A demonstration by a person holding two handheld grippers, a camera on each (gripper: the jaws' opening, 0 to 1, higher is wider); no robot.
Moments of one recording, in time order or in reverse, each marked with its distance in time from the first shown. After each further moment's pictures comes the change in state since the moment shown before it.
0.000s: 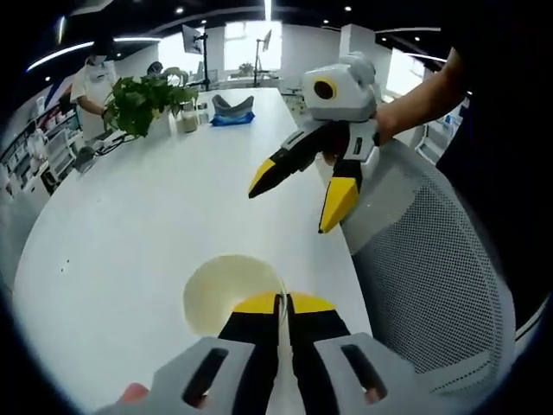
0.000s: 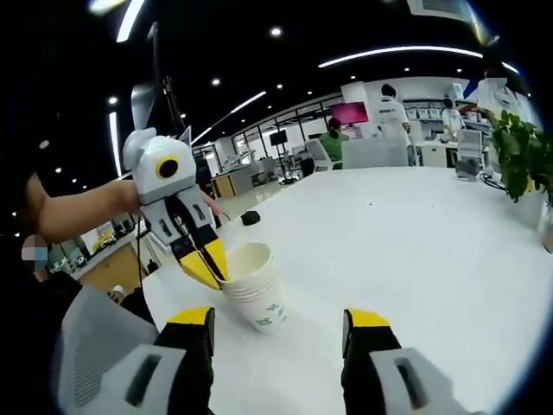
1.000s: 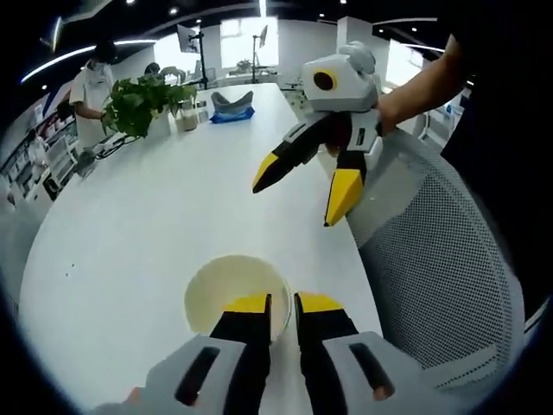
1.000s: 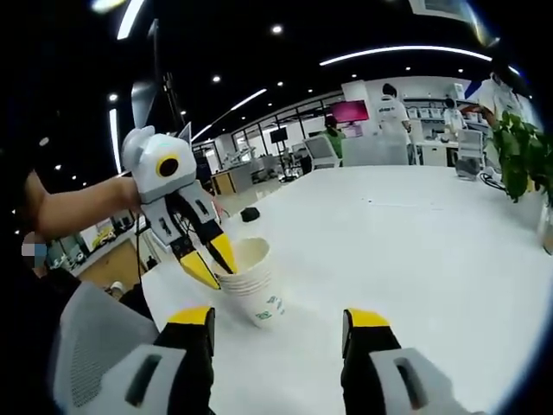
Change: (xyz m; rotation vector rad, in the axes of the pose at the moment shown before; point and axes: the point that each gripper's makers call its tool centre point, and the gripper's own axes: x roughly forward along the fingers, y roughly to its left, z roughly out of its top) left arm -0.002 0.005 -0.002 0.025 0.004 0.046; right arm 0.001 -0.002 -0.004 -0.011 0.017 0.001
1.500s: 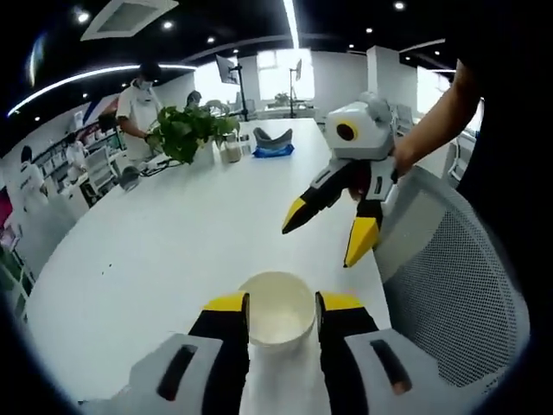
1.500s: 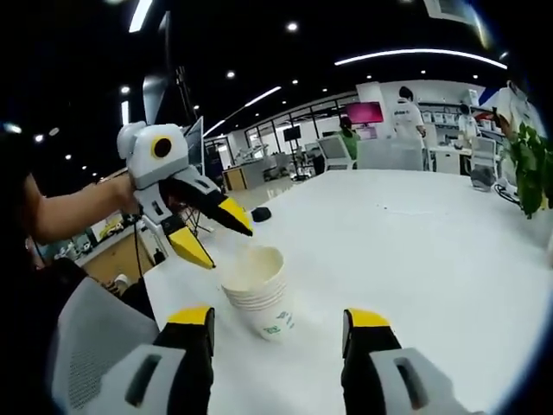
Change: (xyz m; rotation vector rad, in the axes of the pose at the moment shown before) left arm -0.043 0.022 0.023 -0.066 -0.221 0.237; right arm 0.022 0.013 0.013 -0.056 0.008 0.054
